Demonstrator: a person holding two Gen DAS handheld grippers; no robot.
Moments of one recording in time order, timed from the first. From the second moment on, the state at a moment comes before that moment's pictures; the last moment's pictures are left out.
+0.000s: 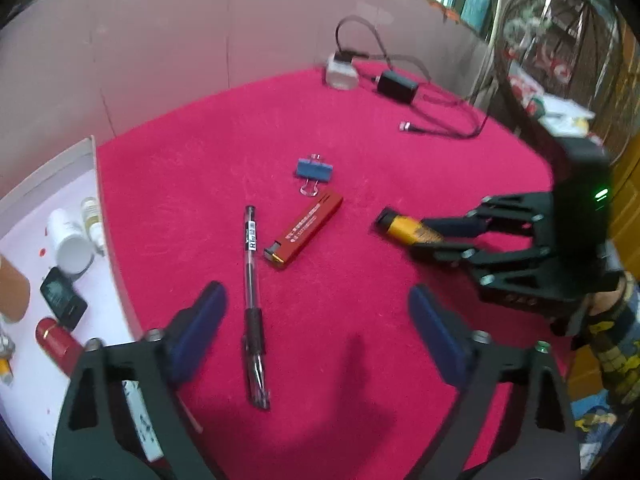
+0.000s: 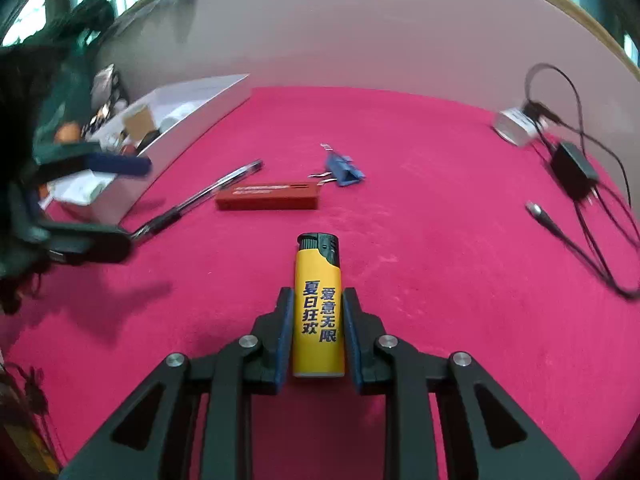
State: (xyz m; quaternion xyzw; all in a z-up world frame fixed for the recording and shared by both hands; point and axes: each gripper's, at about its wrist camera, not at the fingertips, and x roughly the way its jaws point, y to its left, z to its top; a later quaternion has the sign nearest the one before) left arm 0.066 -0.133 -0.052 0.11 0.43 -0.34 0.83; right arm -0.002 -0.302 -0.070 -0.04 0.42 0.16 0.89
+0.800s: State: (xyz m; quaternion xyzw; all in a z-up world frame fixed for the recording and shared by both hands) left arm 0.072 -0.126 -0.081 0.20 0.43 -0.24 0.85; right arm 0.000 -0.298 -0.070 -0.04 0.42 0.16 0.89
